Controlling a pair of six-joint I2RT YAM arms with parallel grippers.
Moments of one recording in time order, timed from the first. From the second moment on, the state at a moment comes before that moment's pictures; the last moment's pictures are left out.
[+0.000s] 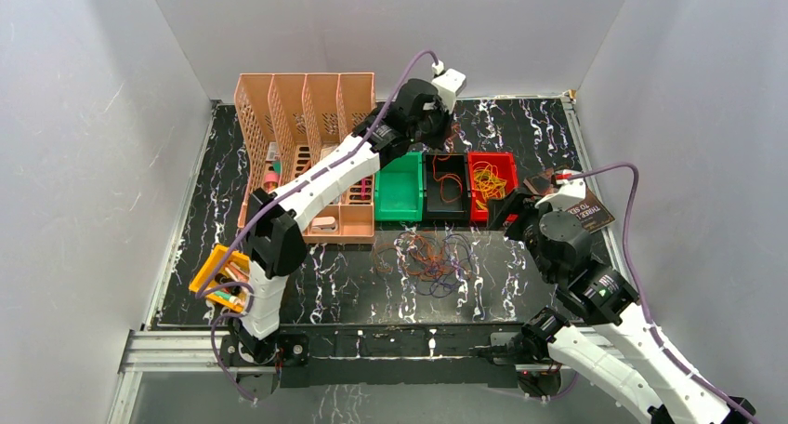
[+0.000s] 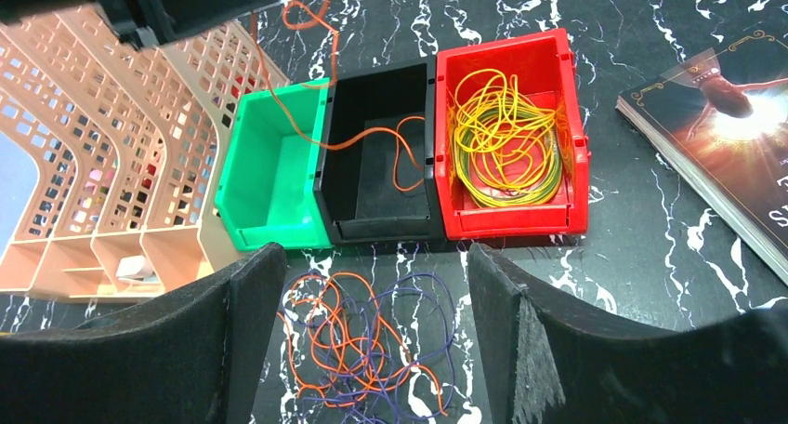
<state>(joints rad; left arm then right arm) -0.79 2.04 2.05 -0.44 -0.01 -0.07 0.72 0.53 0.75 -0.51 0.52 0.52</state>
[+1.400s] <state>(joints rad) -0.79 2.27 1.94 -0.37 0.09 -0.13 0.72 0.52 0.72 -0.51 0.48 0.57</state>
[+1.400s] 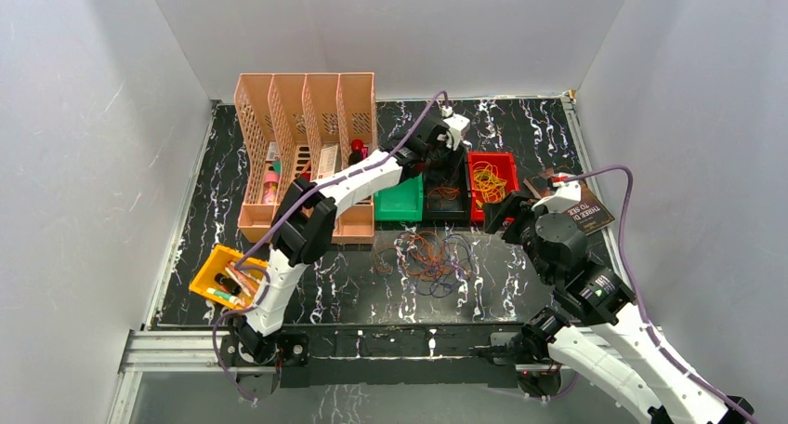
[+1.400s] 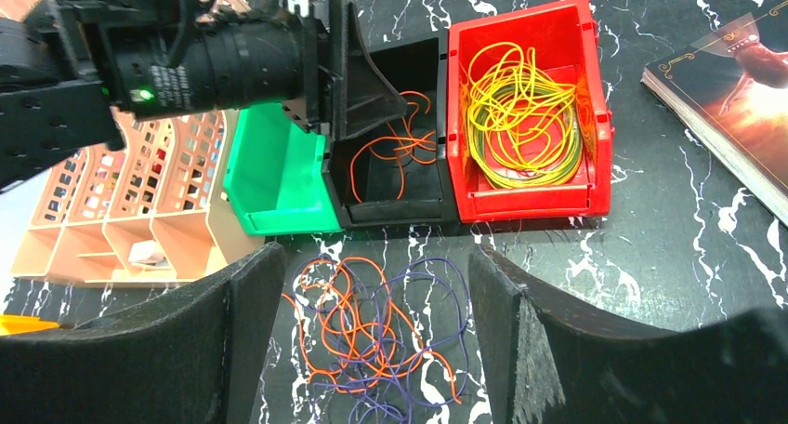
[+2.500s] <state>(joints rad) -0.79 1.14 0.97 -0.37 -0.27 -0.28 0.72 1.41 0.90 -0.38 -0.18 0.24</state>
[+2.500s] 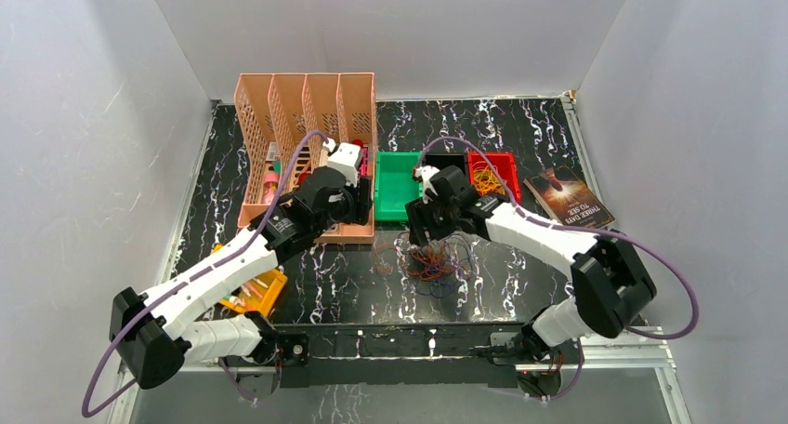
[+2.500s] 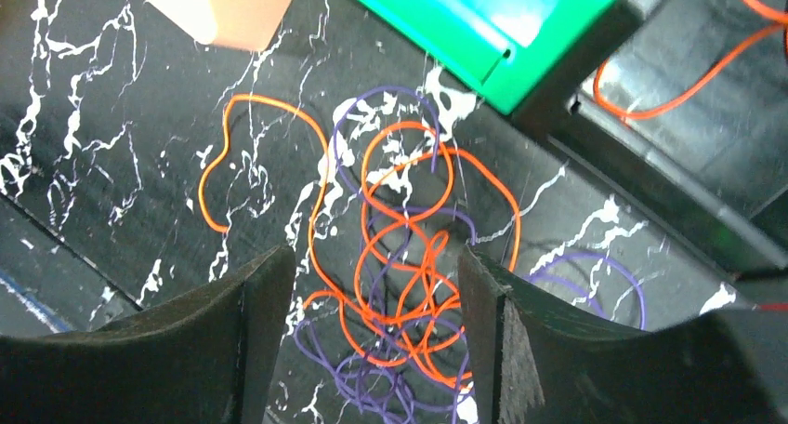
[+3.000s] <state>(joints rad) -0.78 1.09 0.92 -0.39 -0.31 -0.35 0.72 1.61 1.00 -0.37 -0.18 0.15</state>
